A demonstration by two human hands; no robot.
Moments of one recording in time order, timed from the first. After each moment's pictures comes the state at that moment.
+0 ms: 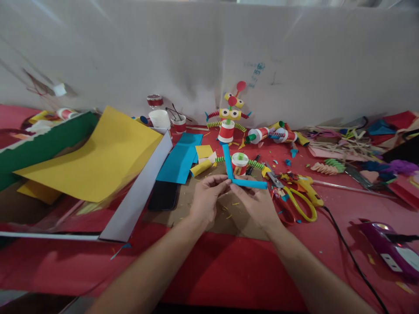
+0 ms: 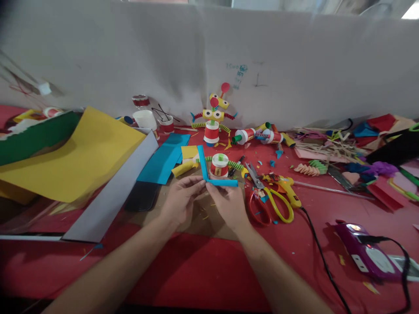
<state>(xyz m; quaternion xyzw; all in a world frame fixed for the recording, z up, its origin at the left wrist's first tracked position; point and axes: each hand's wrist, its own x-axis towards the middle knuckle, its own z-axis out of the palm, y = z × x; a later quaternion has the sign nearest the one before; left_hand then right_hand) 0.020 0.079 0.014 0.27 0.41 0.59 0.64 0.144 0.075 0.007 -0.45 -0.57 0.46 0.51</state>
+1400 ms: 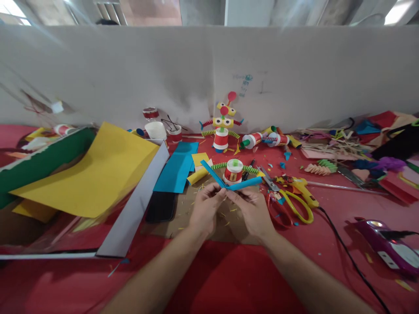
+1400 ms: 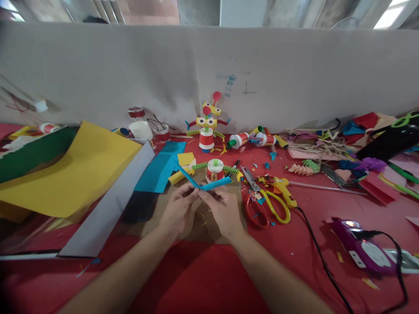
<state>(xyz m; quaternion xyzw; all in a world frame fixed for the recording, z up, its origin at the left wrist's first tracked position) 0.023 0.075 0.010 0.34 0.36 0.60 0.63 0.135 0.070 0.007 -0.40 -0.49 0.53 0.57</state>
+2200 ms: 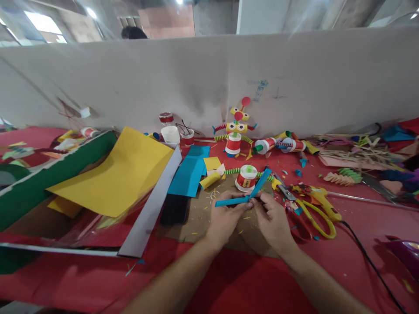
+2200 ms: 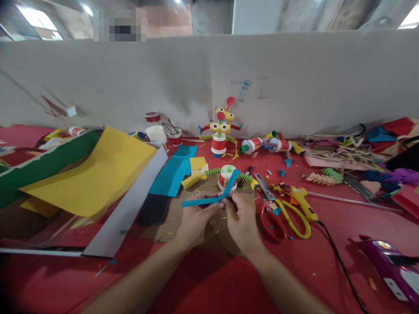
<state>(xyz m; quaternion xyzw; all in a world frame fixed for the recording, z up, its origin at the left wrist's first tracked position) 0.026 0.071 0.004 0.42 0.44 0.57 0.55 0.145 0.068 0.004 -0.48 -0.64 0.32 0.51</state>
